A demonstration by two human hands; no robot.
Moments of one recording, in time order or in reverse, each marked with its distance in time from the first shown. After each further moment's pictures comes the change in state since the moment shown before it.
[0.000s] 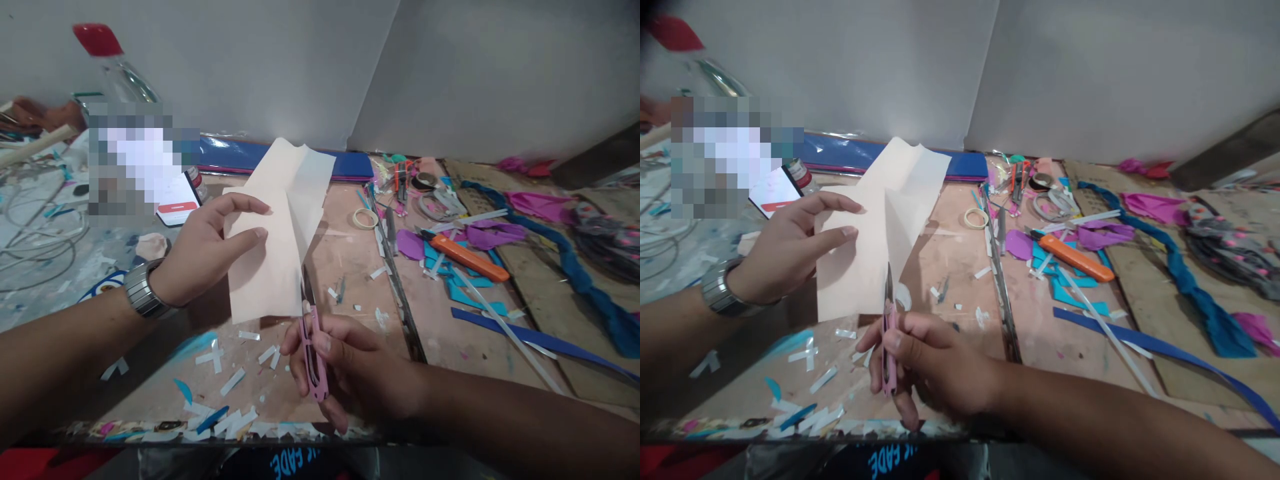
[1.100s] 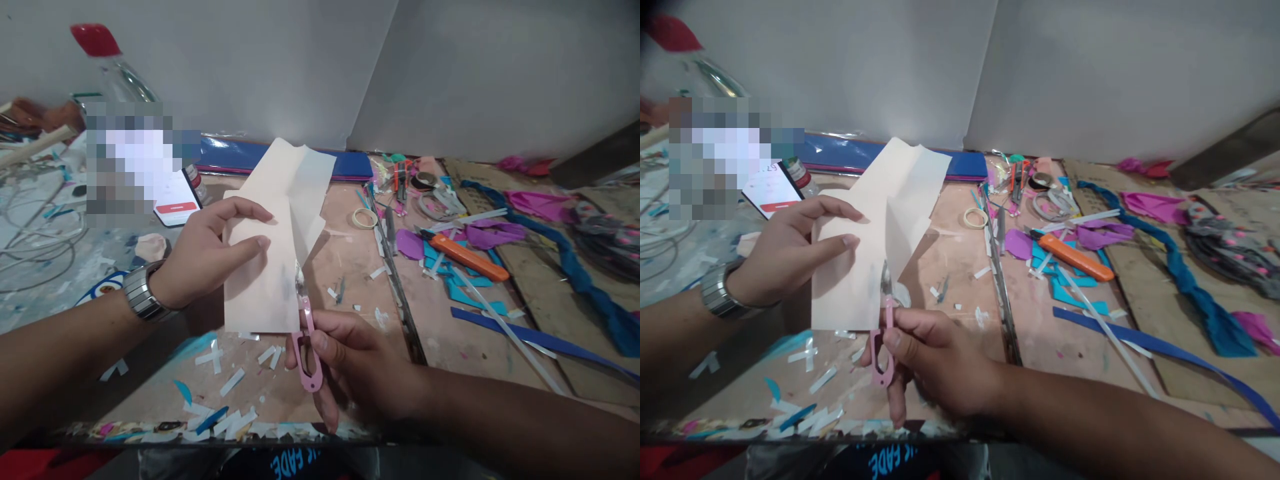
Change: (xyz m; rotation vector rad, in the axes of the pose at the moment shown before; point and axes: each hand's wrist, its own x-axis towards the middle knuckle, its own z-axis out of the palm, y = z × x) left_hand 0.000 0.004 0.002 0.070 -0.008 0.149; right_hand 0.001 0.000 0.001 -0.092 0.033 -0.074
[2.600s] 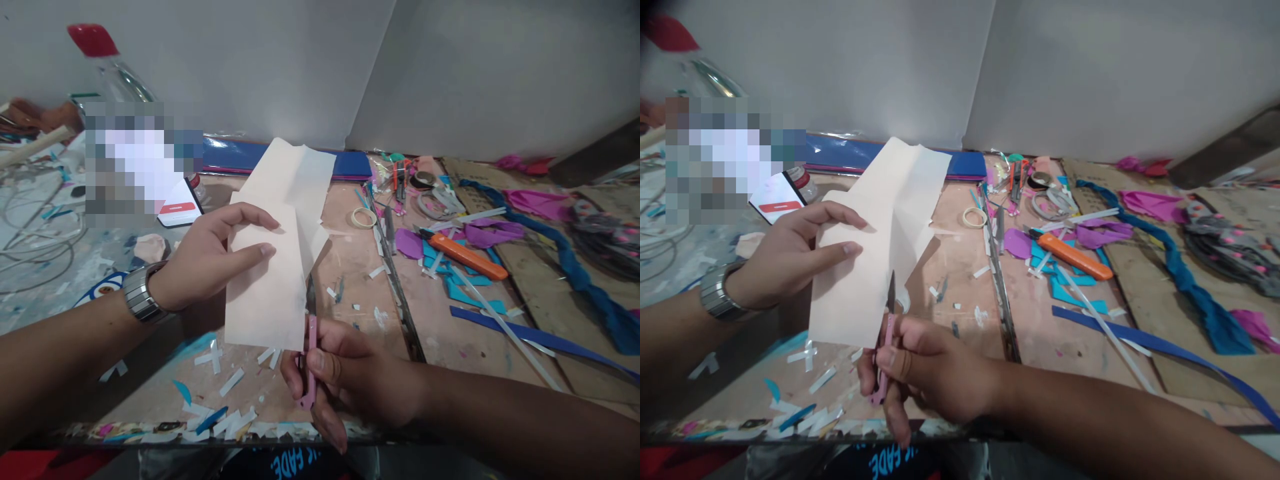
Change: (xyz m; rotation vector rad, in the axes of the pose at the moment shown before) left_hand -0.003 -0.002 -0.003 -0.052 -0.121 -0.033; right_hand 0.001 0.012 -0.003 0.108 -0.169 0.058
